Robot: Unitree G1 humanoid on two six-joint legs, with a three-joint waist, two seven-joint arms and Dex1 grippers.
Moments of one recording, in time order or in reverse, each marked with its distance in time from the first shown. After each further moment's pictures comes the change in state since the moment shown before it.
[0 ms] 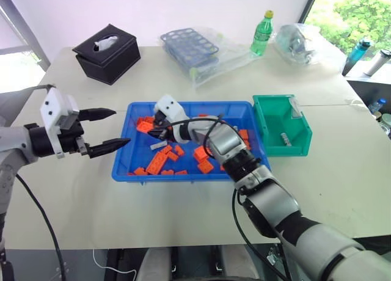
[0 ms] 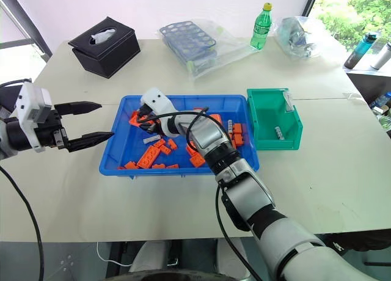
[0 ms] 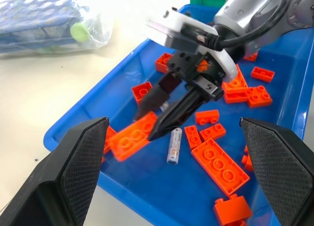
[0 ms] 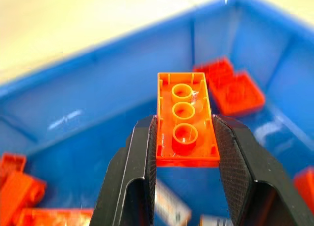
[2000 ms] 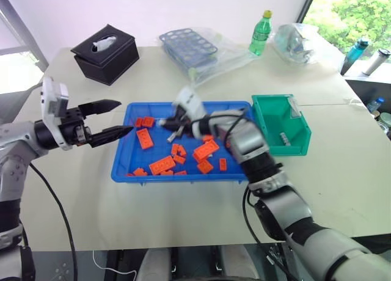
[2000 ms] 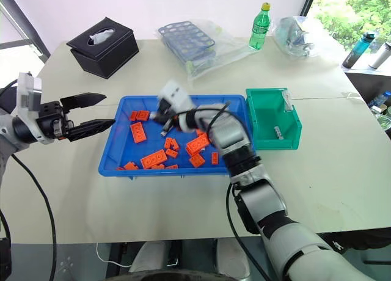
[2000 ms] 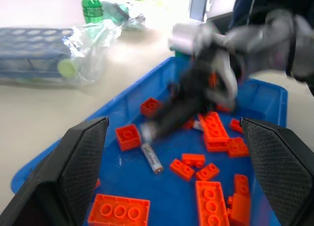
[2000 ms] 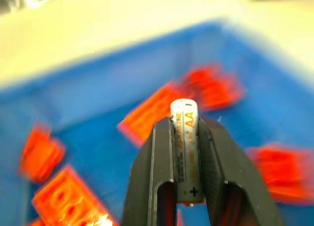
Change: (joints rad) left arm -0.120 -0.096 -0.028 0.157 -0.108 0.018 -0.088; right arm 0.117 -0.165 -0.196 -0.388 -0.033 0.175 0.175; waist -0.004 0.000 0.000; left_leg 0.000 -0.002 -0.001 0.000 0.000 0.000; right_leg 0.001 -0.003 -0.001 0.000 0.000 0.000
